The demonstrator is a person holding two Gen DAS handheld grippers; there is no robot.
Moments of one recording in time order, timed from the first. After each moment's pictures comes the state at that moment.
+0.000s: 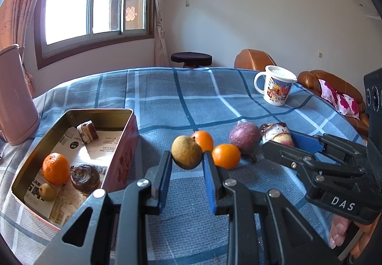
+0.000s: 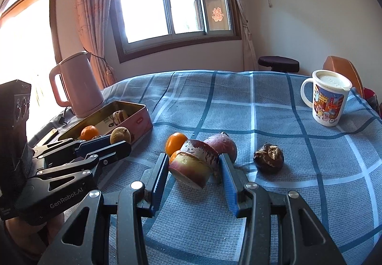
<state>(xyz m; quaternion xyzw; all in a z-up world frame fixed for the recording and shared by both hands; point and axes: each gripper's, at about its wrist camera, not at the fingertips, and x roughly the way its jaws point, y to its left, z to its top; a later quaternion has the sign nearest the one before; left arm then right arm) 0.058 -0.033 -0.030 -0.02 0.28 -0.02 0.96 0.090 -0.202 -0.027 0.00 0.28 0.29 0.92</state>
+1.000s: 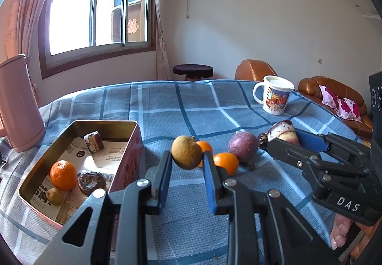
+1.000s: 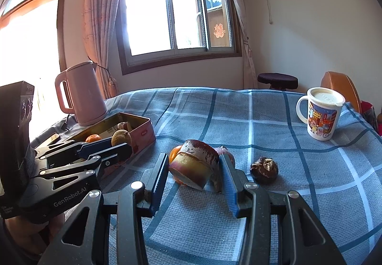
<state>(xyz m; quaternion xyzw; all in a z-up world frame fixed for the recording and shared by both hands) 0.045 -0.034 -0.023 -0.01 0.24 -0.02 0.97 0.073 -0.208 -0.017 0.00 0.23 0.29 0.93</state>
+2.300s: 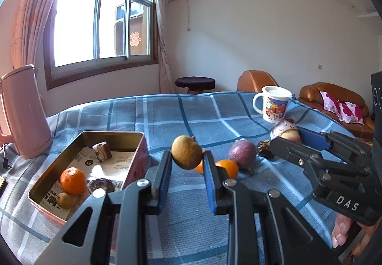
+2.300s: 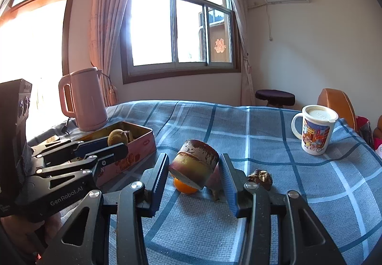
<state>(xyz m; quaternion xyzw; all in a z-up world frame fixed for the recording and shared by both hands) 0.028 -0.033 -0.015 0.00 0.21 0.00 0.98 0.057 -0.207 -0.009 -0.02 0.18 0.28 0.94</state>
